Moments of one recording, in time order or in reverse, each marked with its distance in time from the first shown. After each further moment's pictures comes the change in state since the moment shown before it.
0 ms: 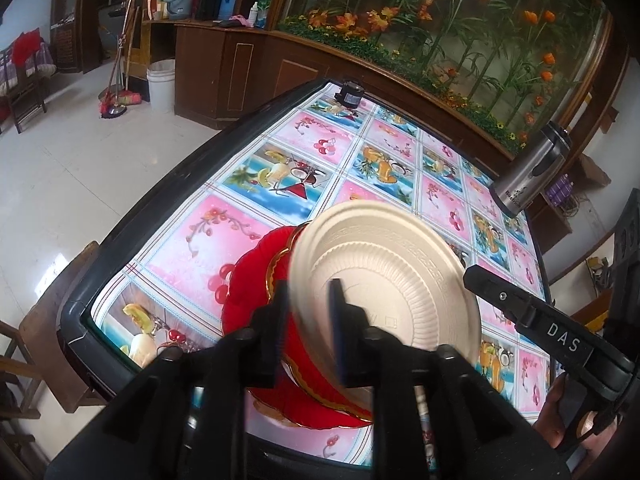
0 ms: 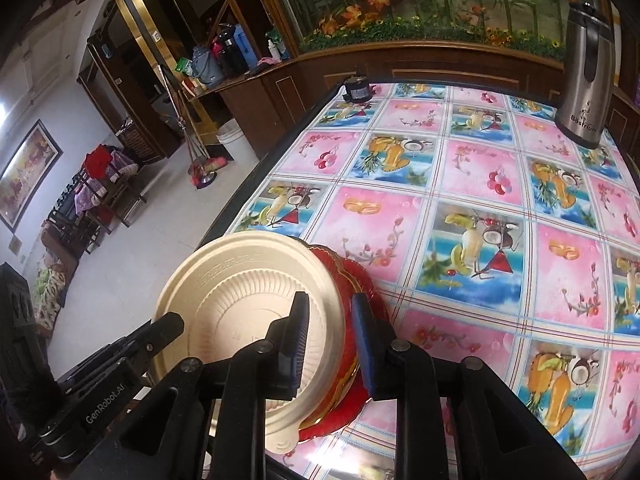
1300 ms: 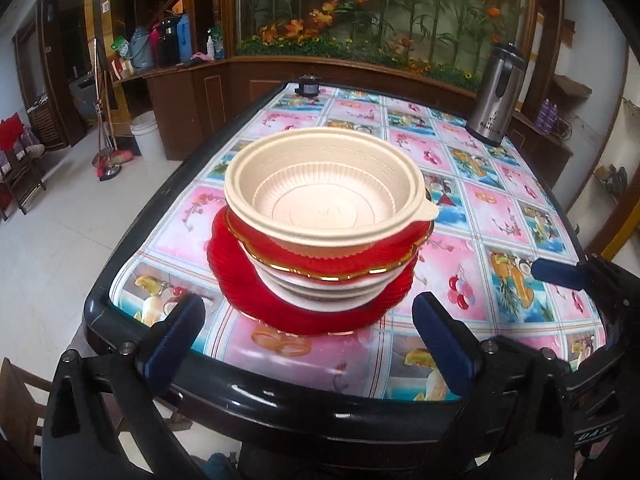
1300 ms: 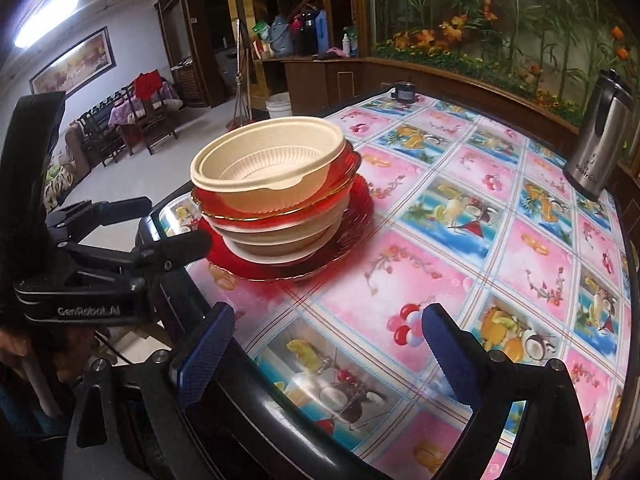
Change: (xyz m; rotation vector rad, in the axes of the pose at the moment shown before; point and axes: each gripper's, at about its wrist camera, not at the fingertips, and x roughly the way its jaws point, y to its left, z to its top) left arm -0.032 -0.039 -0.083 0.283 -0.080 0.075; right arm -0.061 -0.020 -0.119 -0.361 -0.019 0.017
